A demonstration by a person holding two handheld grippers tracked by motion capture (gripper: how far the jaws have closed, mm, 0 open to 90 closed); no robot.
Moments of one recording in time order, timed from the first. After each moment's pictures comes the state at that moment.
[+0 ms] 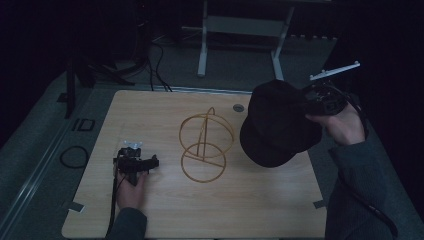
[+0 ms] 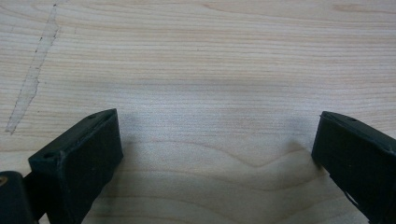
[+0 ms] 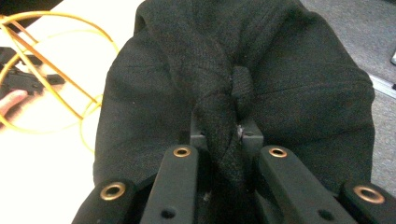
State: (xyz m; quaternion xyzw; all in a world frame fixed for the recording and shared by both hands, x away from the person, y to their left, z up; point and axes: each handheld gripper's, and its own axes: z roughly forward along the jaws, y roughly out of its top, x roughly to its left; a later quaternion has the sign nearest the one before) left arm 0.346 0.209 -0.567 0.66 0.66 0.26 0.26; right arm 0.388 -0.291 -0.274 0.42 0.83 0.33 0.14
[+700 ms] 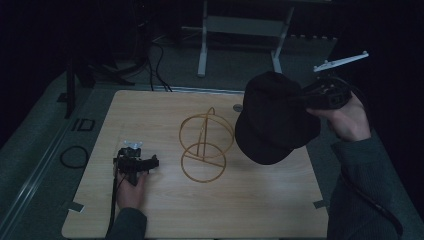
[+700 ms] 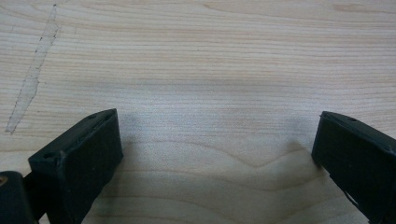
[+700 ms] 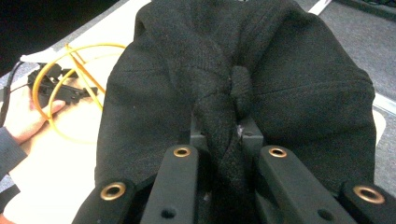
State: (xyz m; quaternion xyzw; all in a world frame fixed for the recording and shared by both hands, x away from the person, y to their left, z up) left arm 0.346 0.209 -0.567 0.66 0.66 0.26 0.26; right arm 0.380 -0.283 -0.247 0.39 0.83 0.37 0.13
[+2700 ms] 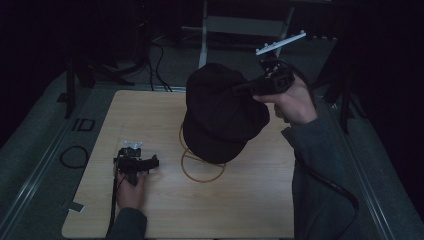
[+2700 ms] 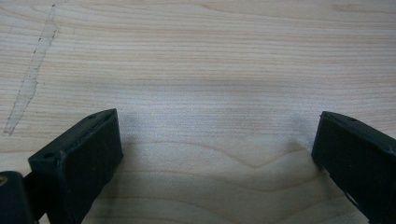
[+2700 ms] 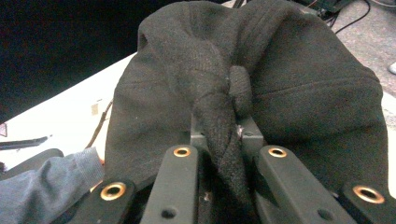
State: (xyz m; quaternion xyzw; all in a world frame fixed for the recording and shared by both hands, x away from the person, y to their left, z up) left arm 0.346 0.209 -0.567 0.66 0.66 0.26 0.26; right arm 0.396 -0.163 -0.228 0.29 0.86 0.43 0.04
